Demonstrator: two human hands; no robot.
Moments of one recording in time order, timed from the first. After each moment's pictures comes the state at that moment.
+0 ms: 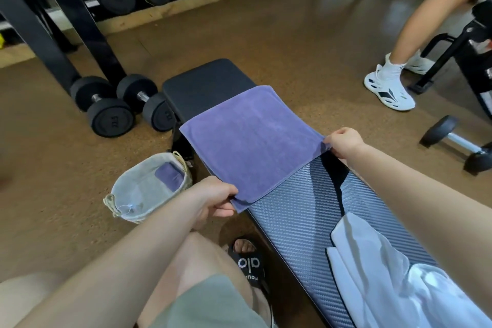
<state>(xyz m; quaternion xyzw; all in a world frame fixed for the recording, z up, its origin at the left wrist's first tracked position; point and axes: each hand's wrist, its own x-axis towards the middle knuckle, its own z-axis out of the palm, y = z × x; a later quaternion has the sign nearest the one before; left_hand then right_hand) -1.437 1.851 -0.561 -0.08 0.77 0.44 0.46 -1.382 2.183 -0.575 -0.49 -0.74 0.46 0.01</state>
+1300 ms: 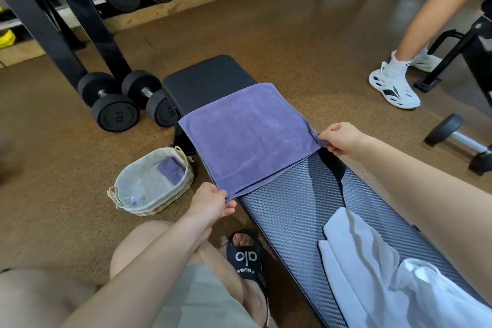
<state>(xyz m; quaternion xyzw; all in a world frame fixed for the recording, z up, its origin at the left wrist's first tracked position) -1.397 1.843 -0.593 -0.16 0.76 0.55 0.30 -1.375 2.182 -0.555 -0.40 -0.78 0.48 -0.08</state>
